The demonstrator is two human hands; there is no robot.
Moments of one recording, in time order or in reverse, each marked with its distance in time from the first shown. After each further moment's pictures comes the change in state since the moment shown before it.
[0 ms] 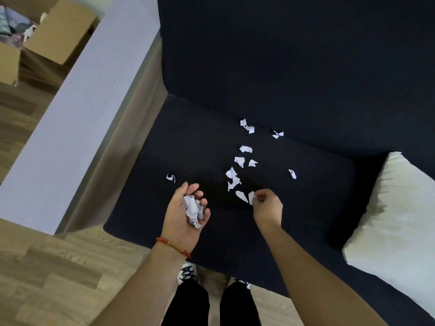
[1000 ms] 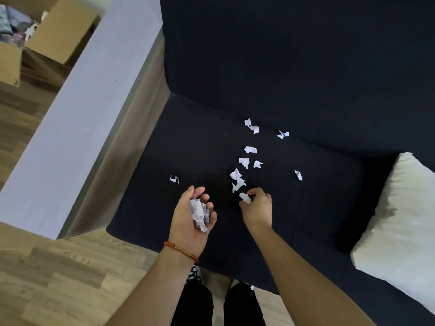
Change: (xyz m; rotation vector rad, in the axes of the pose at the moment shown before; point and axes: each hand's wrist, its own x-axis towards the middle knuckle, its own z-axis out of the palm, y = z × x) left_hand 0.002 -0.003 0.004 -0.011 0.019 -0.022; right_hand -0.016 -0.022 0.030 -0.075 -0.091 -0.004
